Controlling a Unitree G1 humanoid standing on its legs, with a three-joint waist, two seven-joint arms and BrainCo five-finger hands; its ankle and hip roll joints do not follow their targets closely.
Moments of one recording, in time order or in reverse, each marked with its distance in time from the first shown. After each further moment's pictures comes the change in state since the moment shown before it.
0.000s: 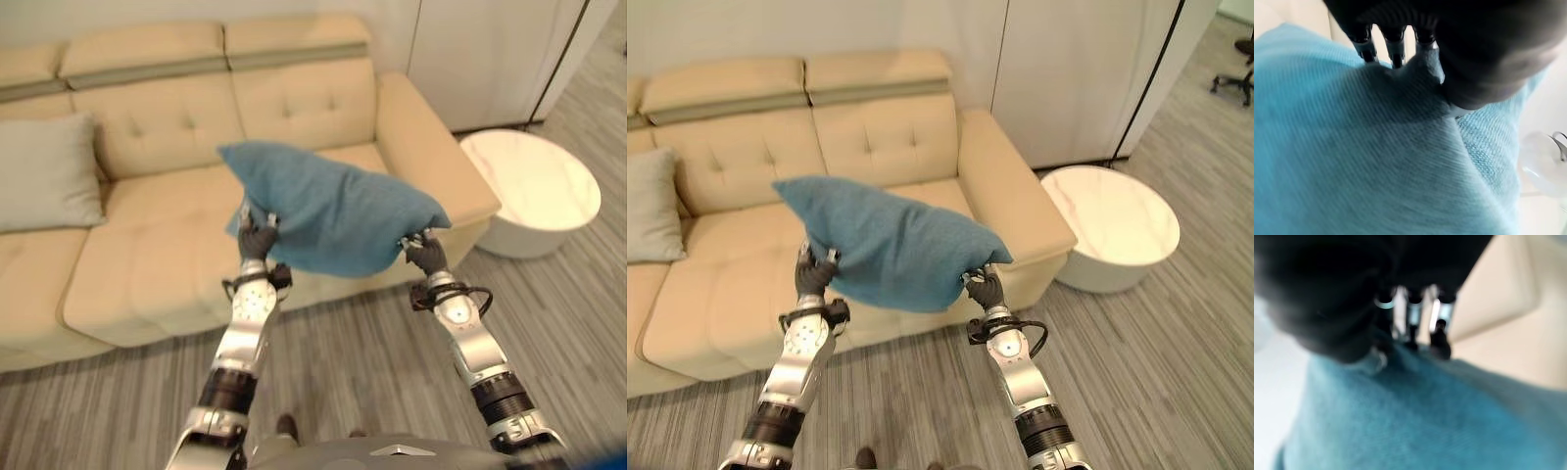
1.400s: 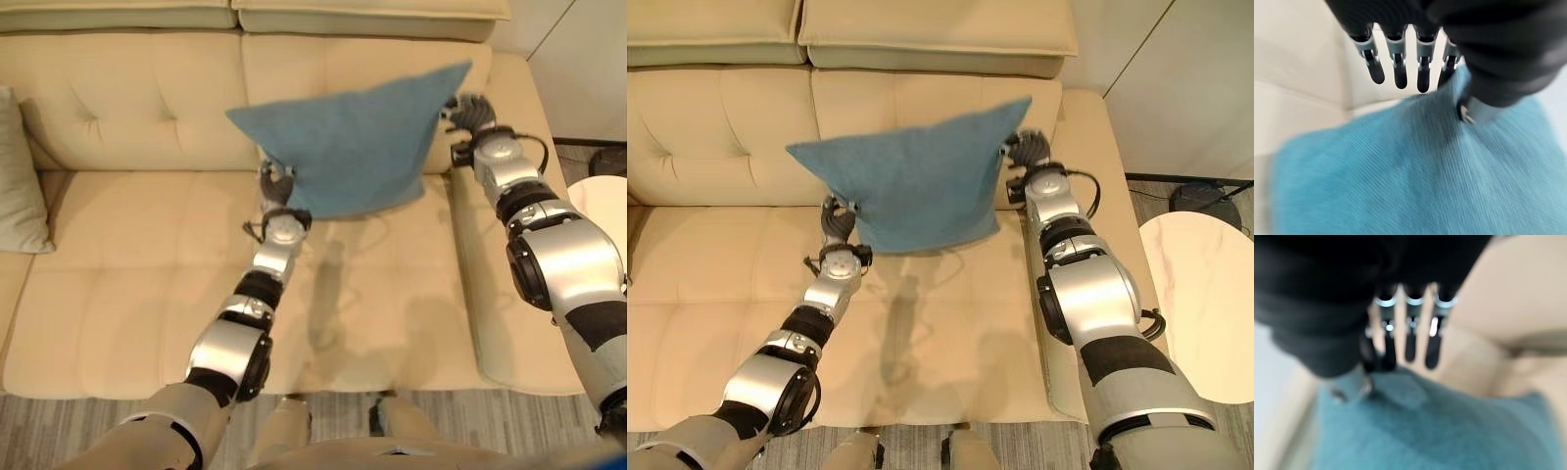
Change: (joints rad) left arm -0.724 0.031 0.008 0.921 0.046 0.038 0.196; right arm -1.140 -0.205 -0.134 1.434 0.190 -0.032 0.073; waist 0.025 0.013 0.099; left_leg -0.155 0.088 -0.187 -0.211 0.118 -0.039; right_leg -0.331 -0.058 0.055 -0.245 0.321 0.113
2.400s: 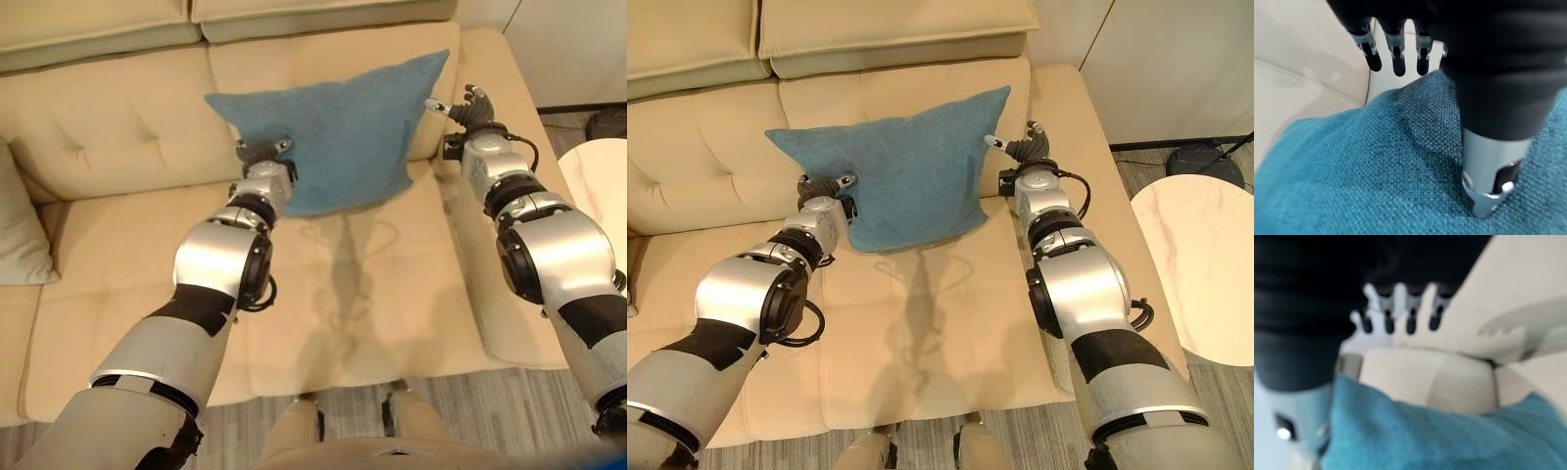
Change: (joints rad) left arm -0.564 0.088 0.104 0.414 -0.336 0.091 0.040; right arm -0.076 0.028 0.089 -0.186 0.121 -0.012 -0.166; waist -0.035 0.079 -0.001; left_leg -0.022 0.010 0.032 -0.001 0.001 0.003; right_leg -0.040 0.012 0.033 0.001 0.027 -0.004
